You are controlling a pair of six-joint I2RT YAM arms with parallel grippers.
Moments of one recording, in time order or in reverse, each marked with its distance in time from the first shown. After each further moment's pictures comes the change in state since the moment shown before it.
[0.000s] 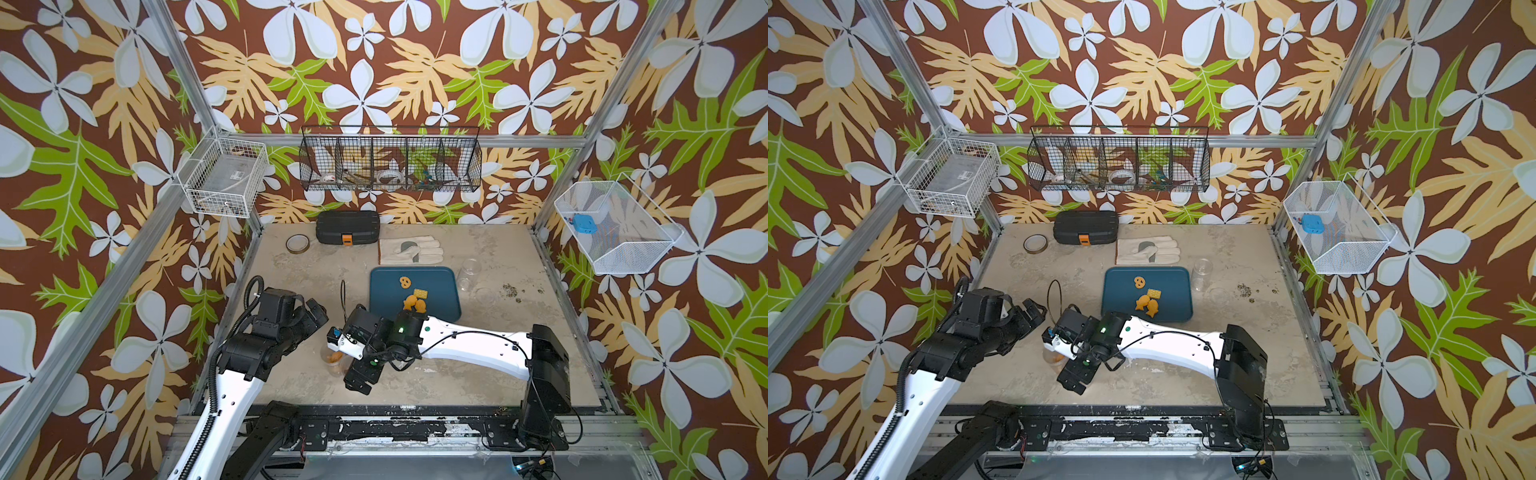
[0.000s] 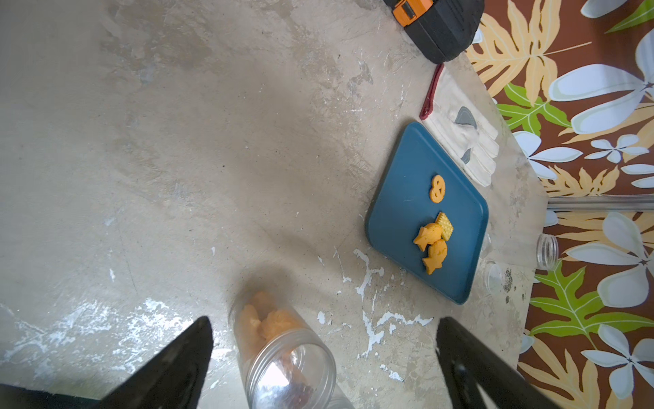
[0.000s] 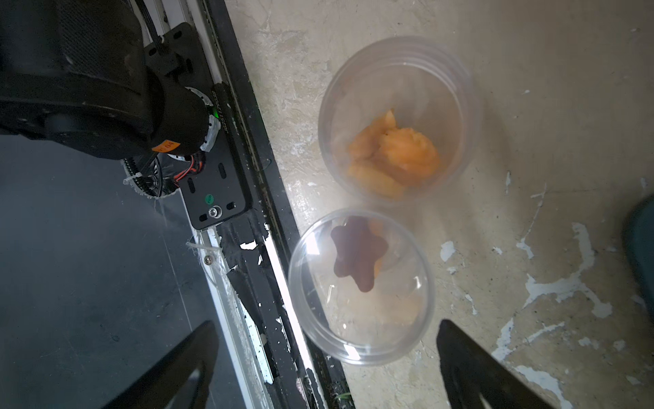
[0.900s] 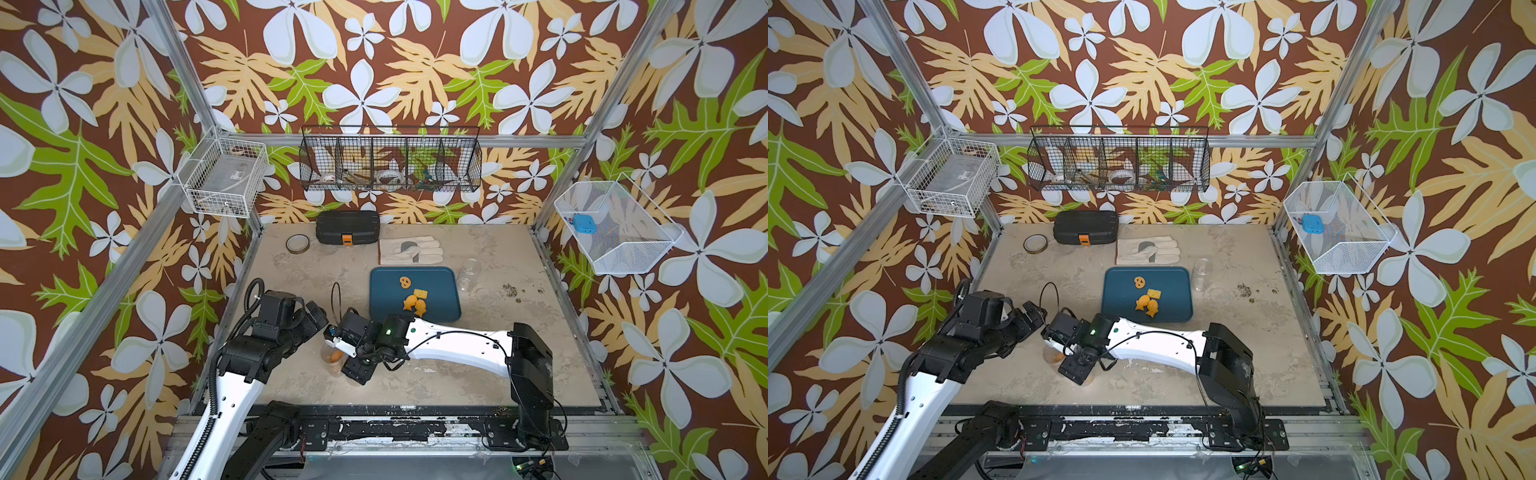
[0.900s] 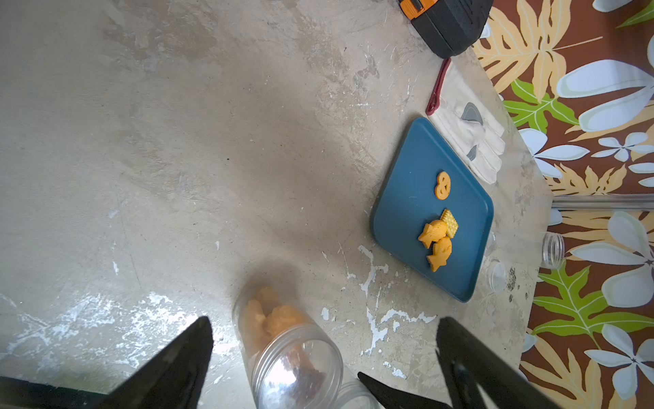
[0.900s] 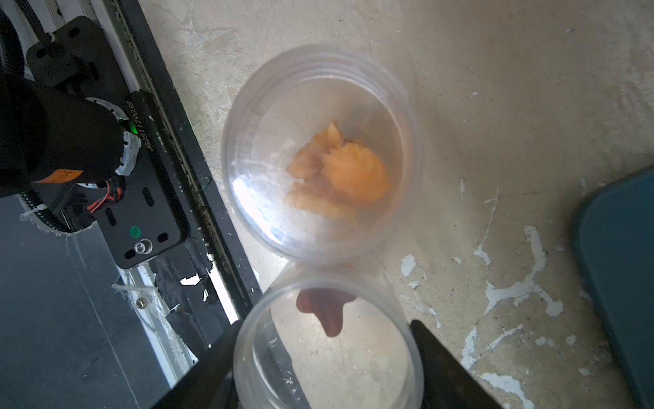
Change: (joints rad) left arm 0.000 -0.012 -0.017 -0.002 0.005 0.002; right arm 0.005 0.084 0.043 0.012 0.151 0.019
